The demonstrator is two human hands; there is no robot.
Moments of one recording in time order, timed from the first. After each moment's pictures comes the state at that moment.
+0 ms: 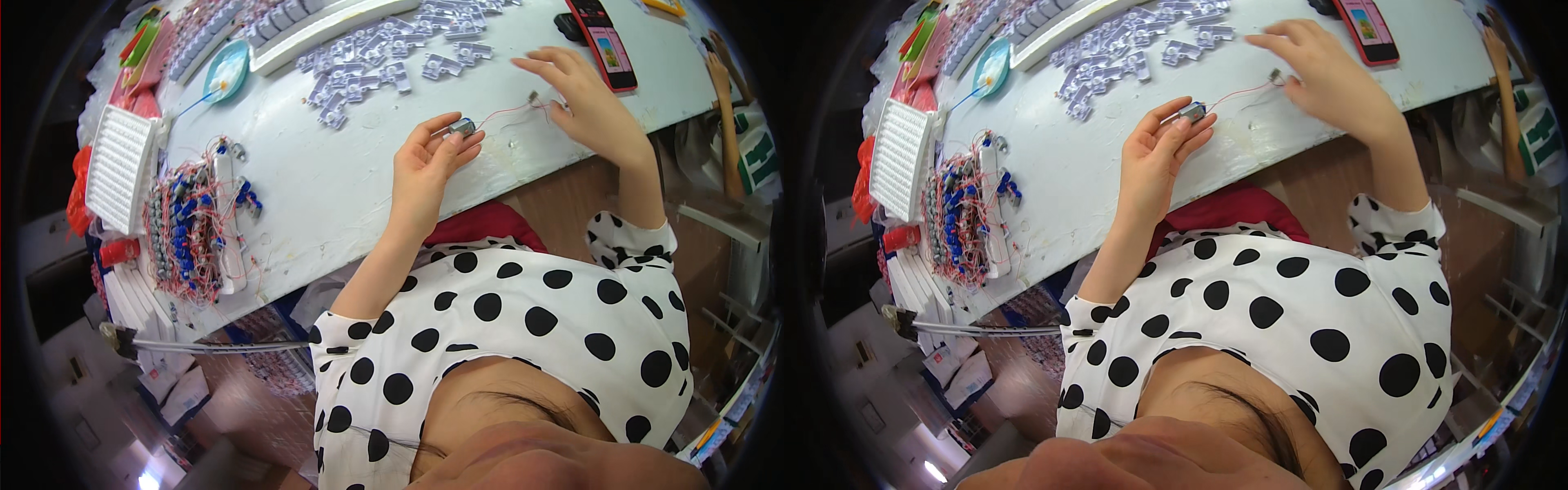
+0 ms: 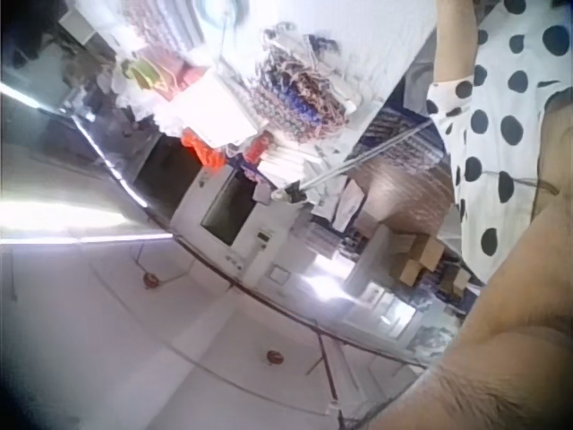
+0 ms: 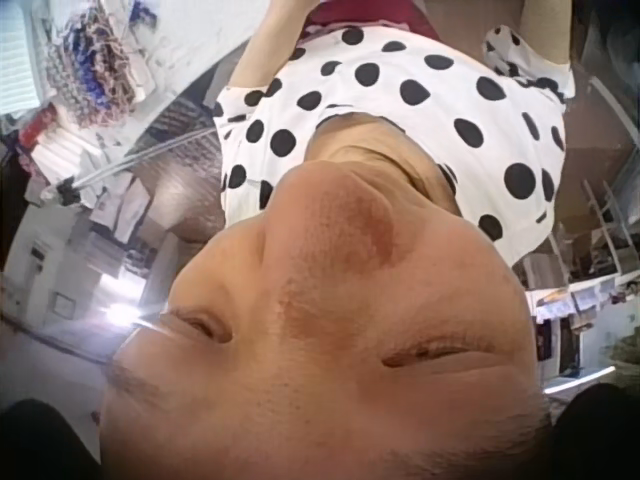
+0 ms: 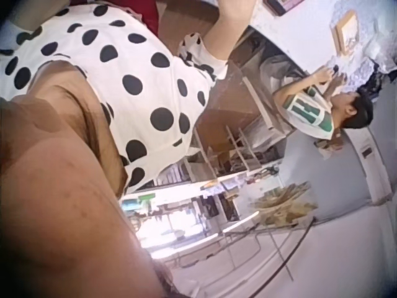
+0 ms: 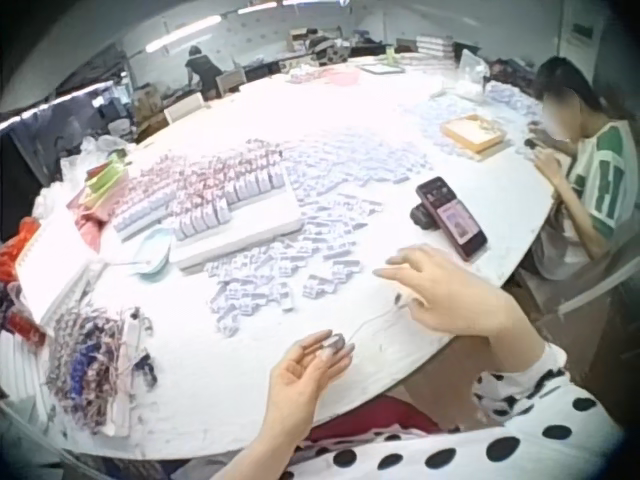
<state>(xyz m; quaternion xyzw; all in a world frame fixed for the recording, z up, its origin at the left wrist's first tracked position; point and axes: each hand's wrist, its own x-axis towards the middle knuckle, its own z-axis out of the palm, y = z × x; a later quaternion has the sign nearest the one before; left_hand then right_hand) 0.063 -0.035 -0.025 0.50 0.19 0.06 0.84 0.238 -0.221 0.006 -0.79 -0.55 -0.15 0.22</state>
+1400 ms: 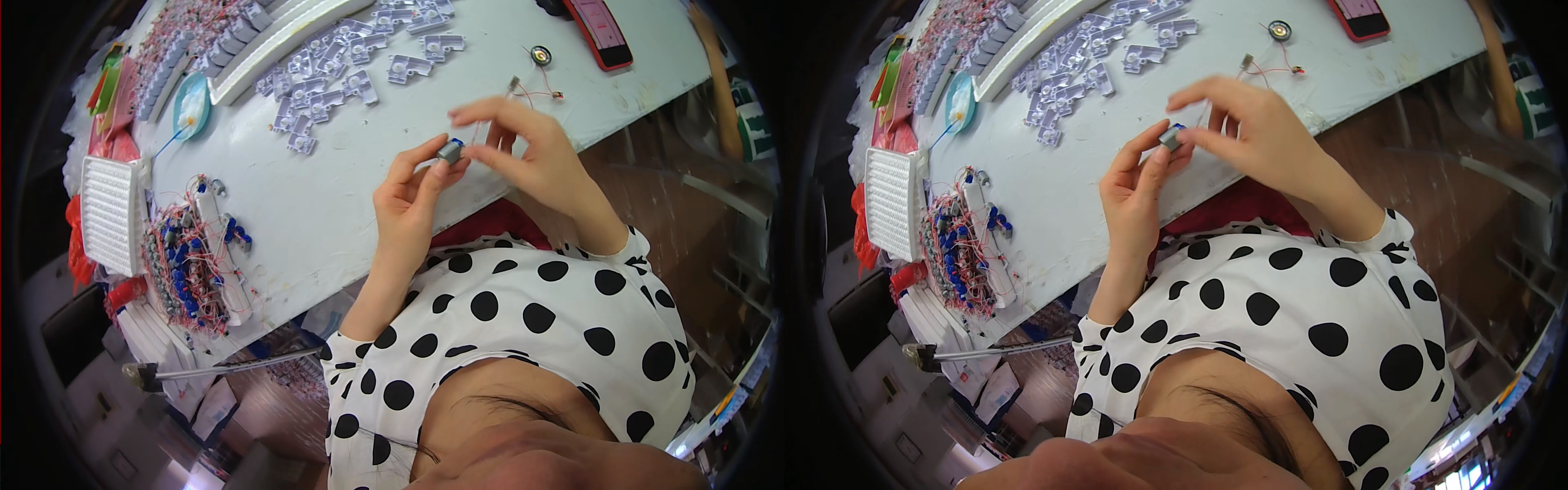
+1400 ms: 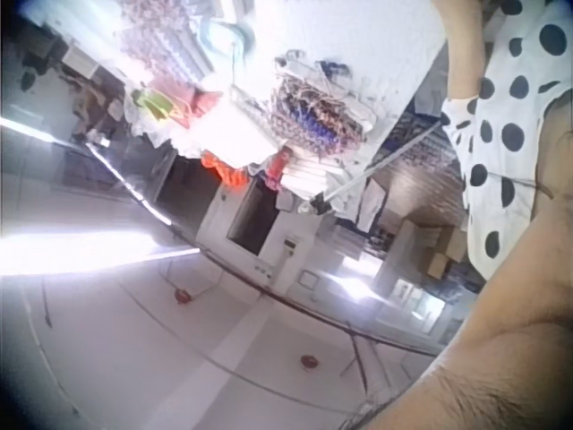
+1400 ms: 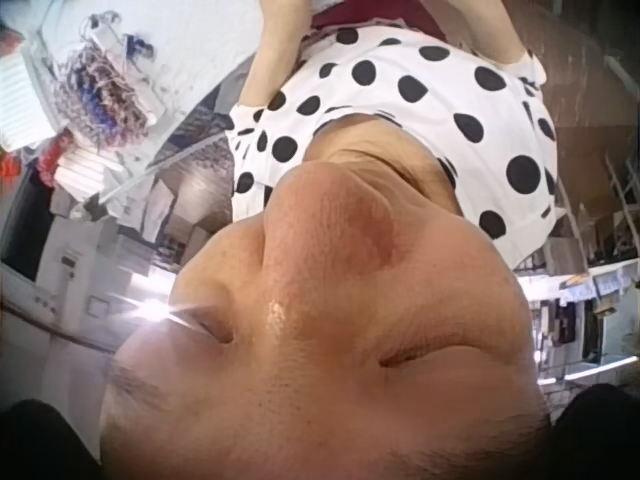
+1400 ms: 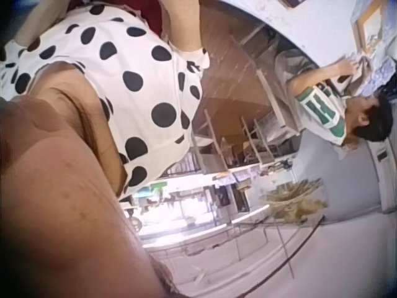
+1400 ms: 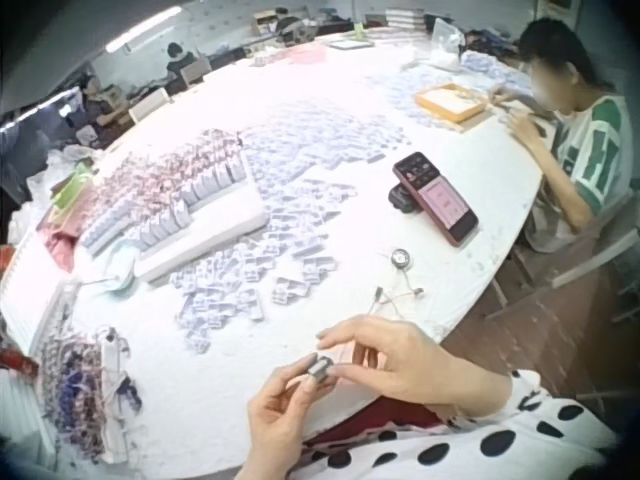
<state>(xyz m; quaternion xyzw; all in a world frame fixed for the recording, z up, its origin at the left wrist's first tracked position) 0.052 -0.041 -0.033 0.58 0.16 0.09 0.79 0.171 -0.194 -0.019 -0.73 -0.33 0.12 0.59</state>
